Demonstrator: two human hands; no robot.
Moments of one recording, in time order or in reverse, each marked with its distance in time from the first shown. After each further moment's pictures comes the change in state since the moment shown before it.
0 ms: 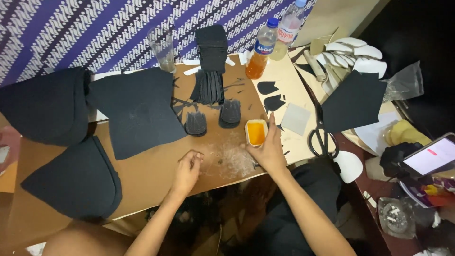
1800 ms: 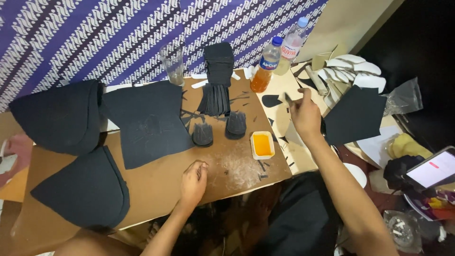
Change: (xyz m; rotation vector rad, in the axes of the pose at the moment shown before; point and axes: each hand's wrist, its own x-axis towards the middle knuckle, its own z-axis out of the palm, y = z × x) left_hand 0.000 -0.014 0.011 0.162 0.216 0.137; right_hand 0.136 0.053 -0.053 -0.265 0.317 -0.348
